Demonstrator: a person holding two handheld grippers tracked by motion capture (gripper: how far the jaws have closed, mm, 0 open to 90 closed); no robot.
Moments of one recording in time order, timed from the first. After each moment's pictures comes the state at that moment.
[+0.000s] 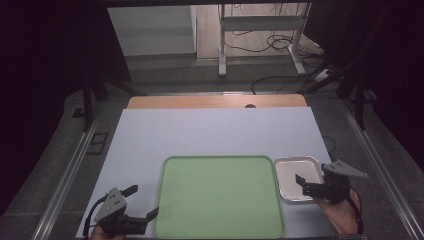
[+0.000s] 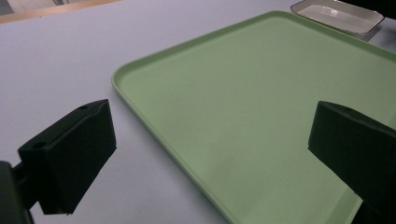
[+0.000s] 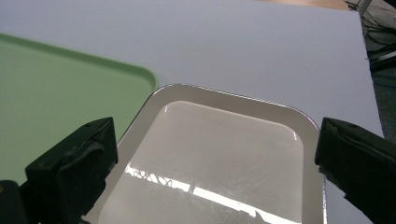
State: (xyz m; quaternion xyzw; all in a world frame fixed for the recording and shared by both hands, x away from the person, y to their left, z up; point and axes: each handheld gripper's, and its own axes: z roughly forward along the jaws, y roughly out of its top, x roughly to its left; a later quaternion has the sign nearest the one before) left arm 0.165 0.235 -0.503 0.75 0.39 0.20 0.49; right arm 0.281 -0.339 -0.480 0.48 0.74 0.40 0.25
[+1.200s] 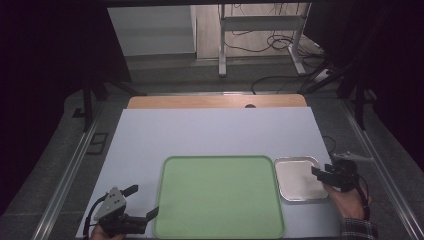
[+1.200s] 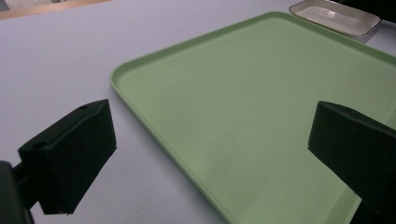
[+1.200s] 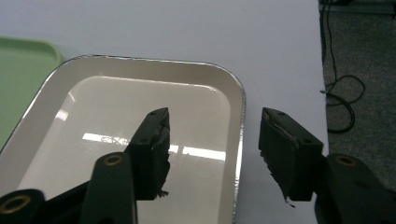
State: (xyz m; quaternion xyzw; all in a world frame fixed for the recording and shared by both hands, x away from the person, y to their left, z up) left arm 0.166 0.236 -0.503 0.75 0.39 0.19 0.49; right arm 0.319 -0.379 -0.489 0.57 0.73 0.32 0.21
